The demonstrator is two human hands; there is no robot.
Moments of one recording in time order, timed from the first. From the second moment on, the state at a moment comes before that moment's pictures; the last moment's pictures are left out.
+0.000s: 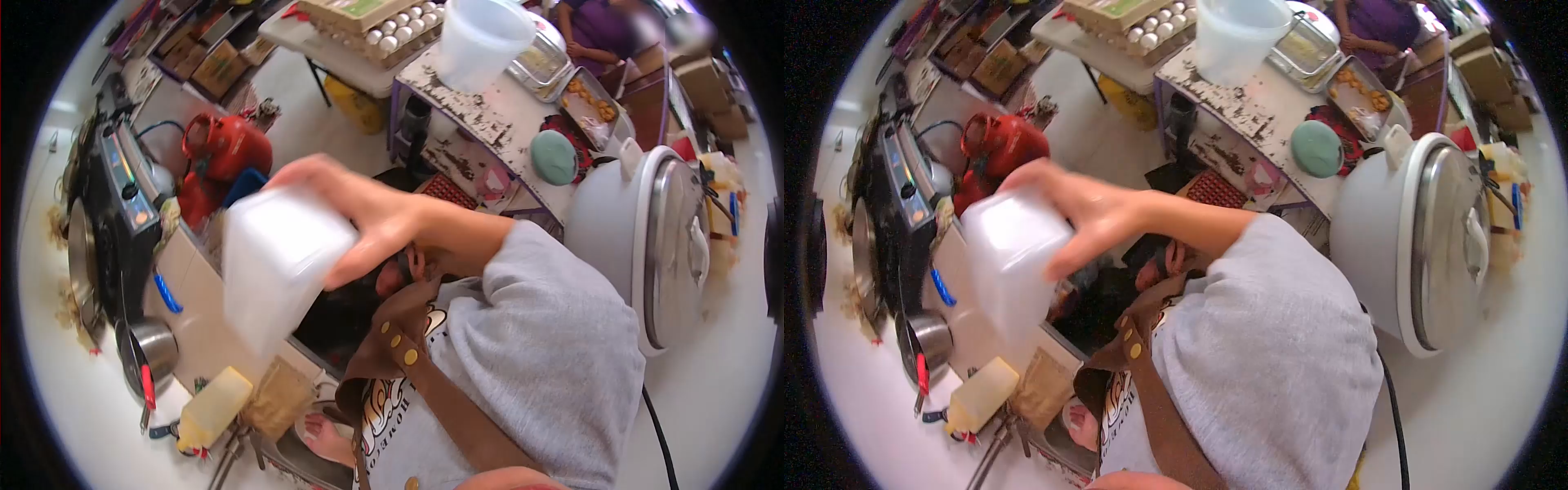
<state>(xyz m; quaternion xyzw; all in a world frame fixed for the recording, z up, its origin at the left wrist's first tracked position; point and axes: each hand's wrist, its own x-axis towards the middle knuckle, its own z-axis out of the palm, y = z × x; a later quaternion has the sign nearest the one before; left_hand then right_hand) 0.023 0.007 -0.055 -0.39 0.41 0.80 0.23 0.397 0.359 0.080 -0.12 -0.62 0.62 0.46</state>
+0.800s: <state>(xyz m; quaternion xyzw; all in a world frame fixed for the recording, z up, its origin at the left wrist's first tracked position) 0.003 0.012 -0.047 -0.29 0.59 0.71 0.25 0.579 0.303 -0.197 -0.79 -0.49 0.07 0.37</state>
